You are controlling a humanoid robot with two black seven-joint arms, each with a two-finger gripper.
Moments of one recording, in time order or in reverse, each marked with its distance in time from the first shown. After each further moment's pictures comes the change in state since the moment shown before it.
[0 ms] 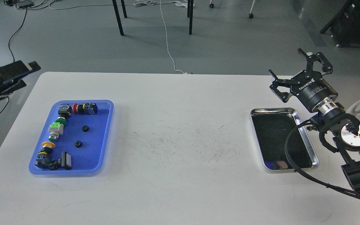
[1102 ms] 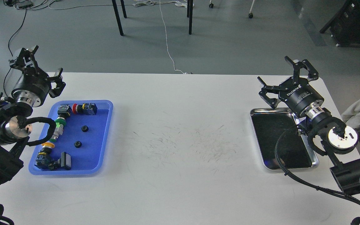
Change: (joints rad) left arm -0.006 -0.849 -0.548 0.724 -0.726 -0.017 -0.015; right arm 0.014 0.048 -0.051 -0.050 -0.002 -0.002 -0.005
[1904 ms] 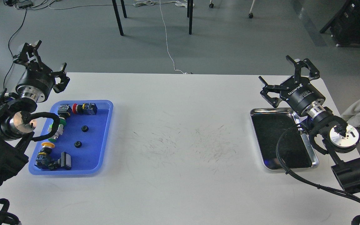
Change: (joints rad) left arm -0.027 -0.028 -0.003 0.011 -0.018 -0.006 0.002; right arm 0.013 -0.003 -0.004 -0.015 -0.003 -0.001 -0.005
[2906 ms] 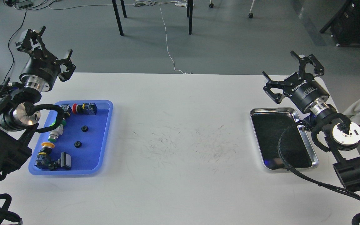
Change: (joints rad) left arm -0.023 0.002 -0.013 -0.086 0.002 0.013 -0.002; right arm 0.002 0.006 0.030 0.007 0.002 -0.003 0.000
